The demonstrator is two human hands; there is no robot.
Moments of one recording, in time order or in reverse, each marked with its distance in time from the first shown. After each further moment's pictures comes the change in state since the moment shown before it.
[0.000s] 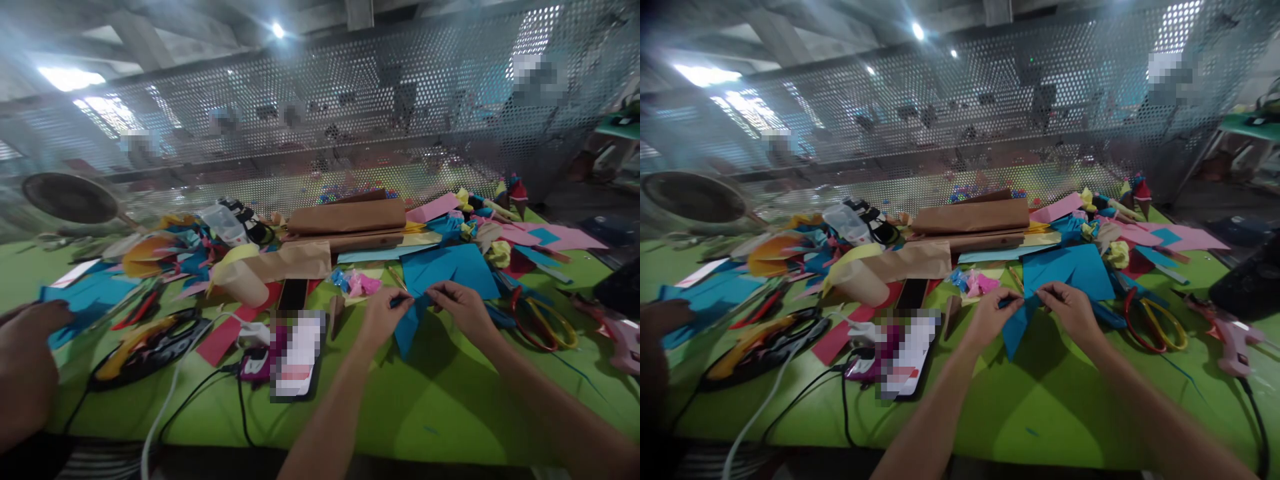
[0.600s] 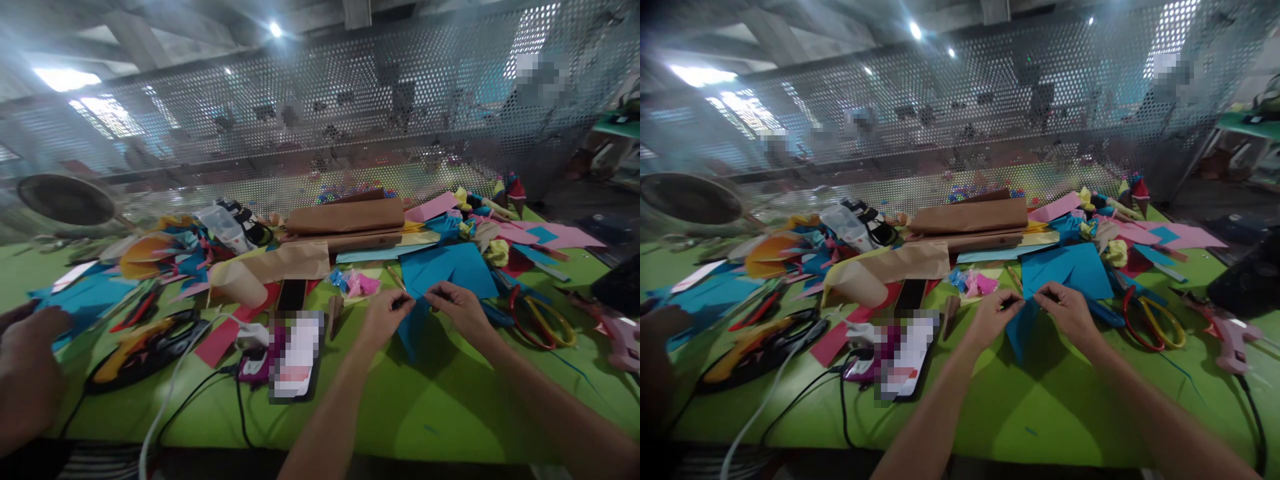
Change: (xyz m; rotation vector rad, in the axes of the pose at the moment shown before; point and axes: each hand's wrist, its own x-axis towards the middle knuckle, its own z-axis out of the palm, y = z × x) left_hand -0.002 0.005 0.001 -0.023 -0.074 -0.007; right_hand -0.003 0.000 0.003 -0.033 -0.019 -0.025
